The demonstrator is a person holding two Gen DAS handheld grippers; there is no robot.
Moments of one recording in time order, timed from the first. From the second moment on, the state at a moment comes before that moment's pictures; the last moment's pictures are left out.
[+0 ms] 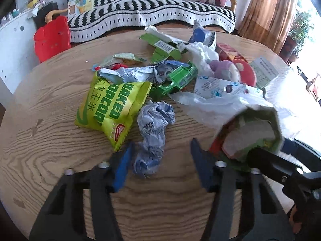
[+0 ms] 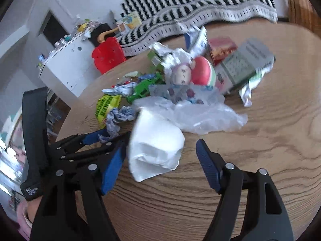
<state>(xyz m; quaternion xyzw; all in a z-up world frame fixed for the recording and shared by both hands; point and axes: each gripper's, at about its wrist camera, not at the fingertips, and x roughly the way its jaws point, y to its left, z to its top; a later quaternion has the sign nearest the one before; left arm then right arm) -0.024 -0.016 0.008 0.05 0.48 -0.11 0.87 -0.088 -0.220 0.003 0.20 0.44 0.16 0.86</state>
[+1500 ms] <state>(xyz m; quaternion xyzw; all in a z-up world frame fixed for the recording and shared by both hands) -0.243 -0.346 0.078 0.18 0.43 -0.42 0.78 -0.360 -0.534 0.078 0.25 0.31 -0.11 0.91</state>
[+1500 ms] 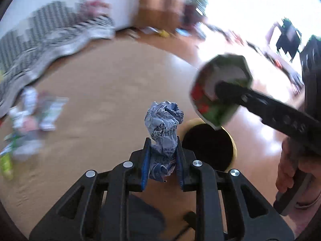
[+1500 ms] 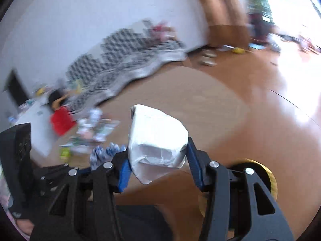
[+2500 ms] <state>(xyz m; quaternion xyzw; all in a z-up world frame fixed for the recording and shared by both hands) -0.251 -0.429 -0.018 0.11 0.47 -0.46 0.74 -0.448 -0.623 -0.034 0.20 0.35 -0.47 0.79</state>
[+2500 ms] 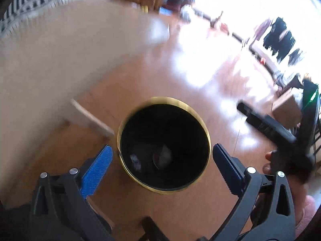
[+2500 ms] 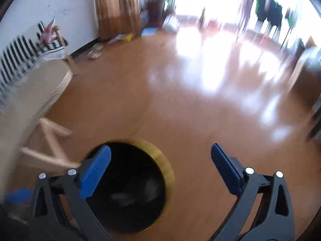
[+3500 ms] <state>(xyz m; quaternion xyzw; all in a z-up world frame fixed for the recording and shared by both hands) 0.006 0.029 0.048 0.01 0.40 -0.08 0.91 -0.084 -0.196 0.058 -0.05 0.35 0.15 0.92</state>
